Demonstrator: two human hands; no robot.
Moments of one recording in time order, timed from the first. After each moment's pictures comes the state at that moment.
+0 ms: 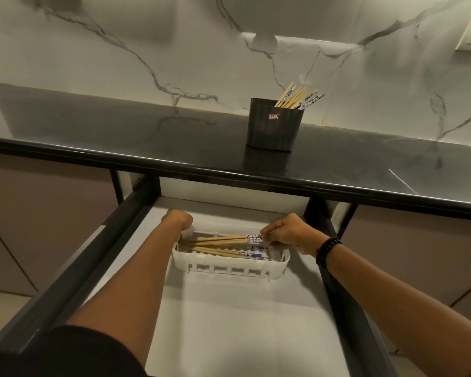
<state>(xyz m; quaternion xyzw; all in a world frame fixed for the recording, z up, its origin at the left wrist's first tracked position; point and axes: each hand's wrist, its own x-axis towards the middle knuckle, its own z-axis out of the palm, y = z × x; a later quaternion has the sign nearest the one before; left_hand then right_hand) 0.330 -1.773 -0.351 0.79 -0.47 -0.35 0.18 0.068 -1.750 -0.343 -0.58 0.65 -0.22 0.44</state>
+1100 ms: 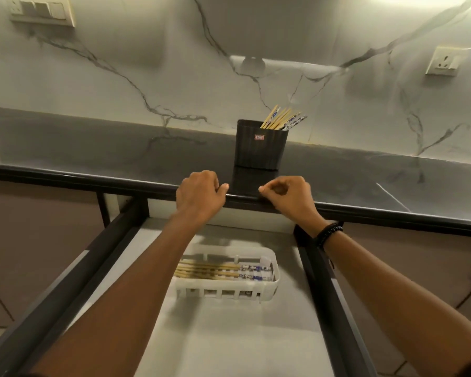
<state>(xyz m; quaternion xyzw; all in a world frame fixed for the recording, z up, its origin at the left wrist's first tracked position) 0.265 -1.761 -0.258 0.61 -0.70 0.03 0.37 0.053 -1.779 -0.270 -0.70 0.55 -0.45 0.10</state>
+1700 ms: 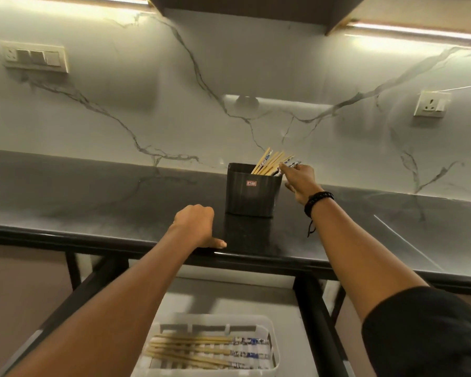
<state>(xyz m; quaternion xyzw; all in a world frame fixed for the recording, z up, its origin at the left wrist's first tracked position) 0.255 -1.840 -0.209 0.64 -0.77 0.03 0.05 0.013 -1.941 -0.165 -0.47 0.58 -0.59 0.31</state>
